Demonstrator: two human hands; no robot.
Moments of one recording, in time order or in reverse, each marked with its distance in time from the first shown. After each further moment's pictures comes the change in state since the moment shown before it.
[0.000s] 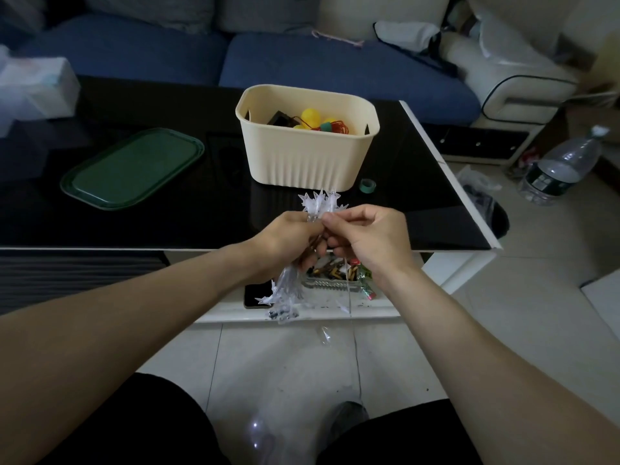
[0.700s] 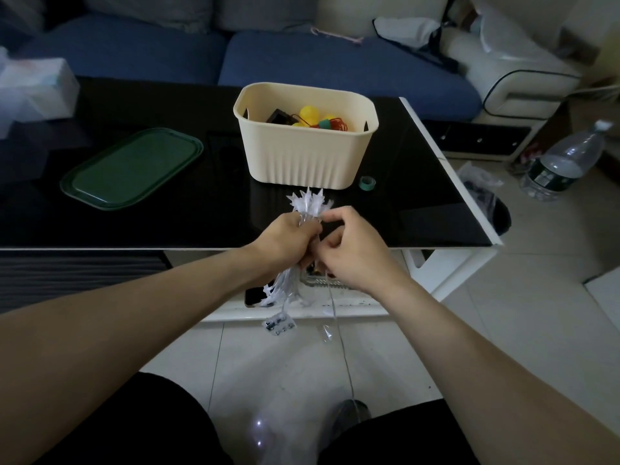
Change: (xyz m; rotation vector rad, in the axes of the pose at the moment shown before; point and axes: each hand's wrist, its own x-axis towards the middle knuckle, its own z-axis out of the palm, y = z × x) left_hand 0.003 -0.008 0.003 0.085 0.161 0.016; right_hand -0.011 0.005 0.007 -0.513 -0.204 -0.114
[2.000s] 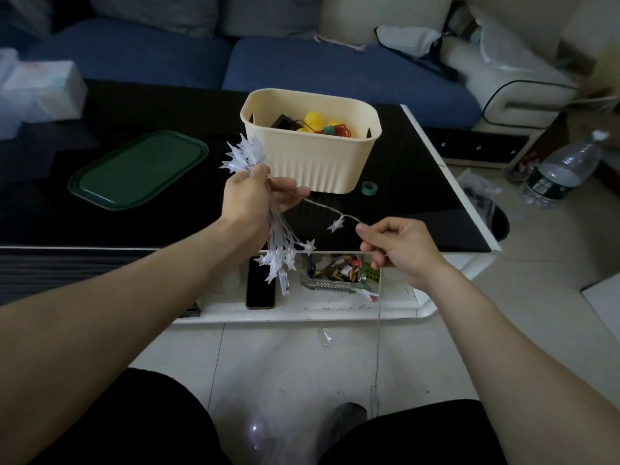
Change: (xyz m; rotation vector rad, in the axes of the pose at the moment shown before) left_hand 0.000 0.041 -0.035 -0.744 0.361 0.073; right_hand 0.013 0.042 -0.050 0.449 0.048 0.193
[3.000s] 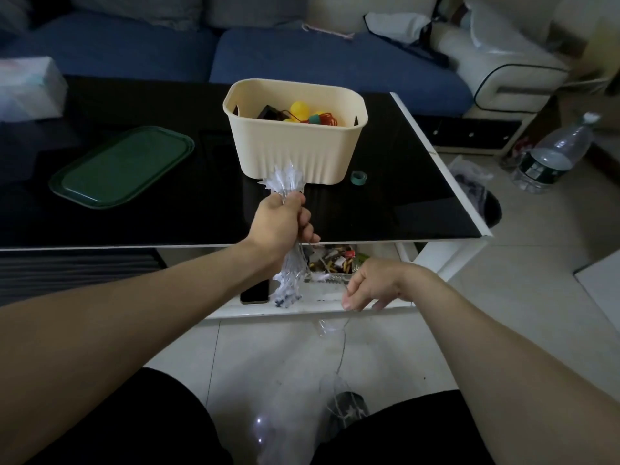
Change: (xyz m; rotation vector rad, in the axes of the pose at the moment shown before) left_hand -0.009 -0.055 0.009 0.269 -0.196 -0.072; right_hand 0.008 0.043 -0.003 -0.755 -0.539 0.418
